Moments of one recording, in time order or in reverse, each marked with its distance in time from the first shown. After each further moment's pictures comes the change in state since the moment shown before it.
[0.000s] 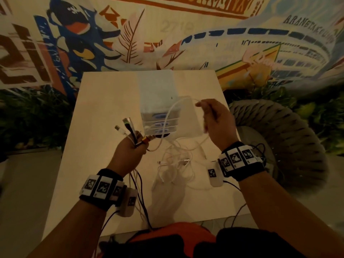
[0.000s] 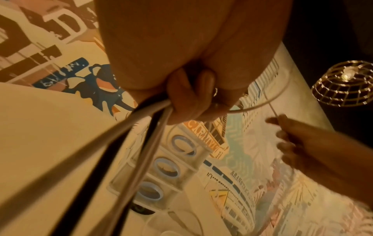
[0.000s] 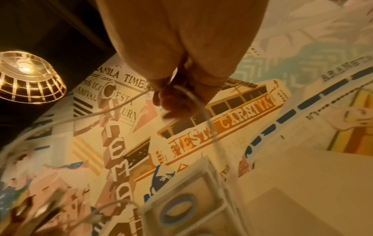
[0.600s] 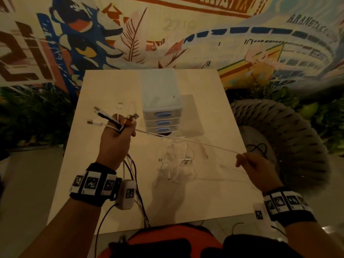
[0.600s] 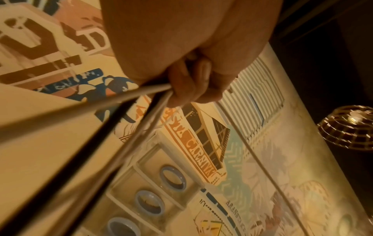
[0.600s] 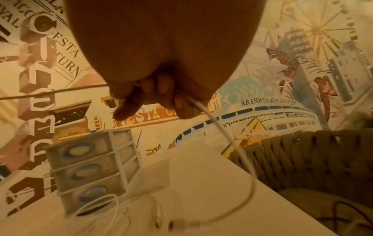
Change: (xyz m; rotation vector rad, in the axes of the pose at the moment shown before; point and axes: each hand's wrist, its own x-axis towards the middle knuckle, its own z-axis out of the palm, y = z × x) left_hand 0.006 0.019 -0.028 -0.373 0.226 0.120; right_hand -0.111 0.091 -0.106 -0.408 -0.228 0.224
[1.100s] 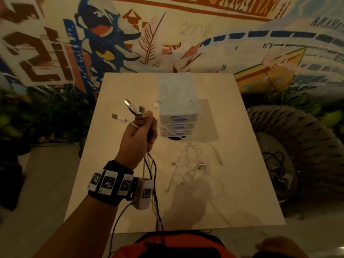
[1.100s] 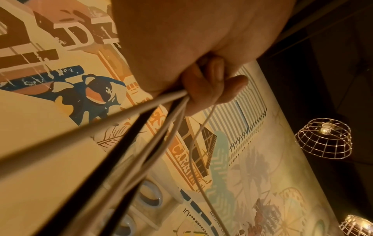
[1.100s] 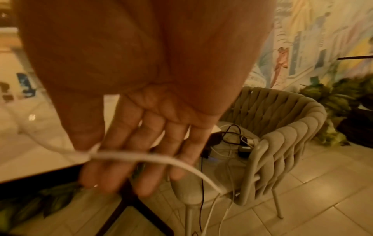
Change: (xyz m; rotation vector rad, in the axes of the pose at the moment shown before) left_hand -0.007 0.038 0.002 -0.257 -0.214 -0.058; right_hand -0.118 0.056 0.023 -0.092 -0.590 0.667
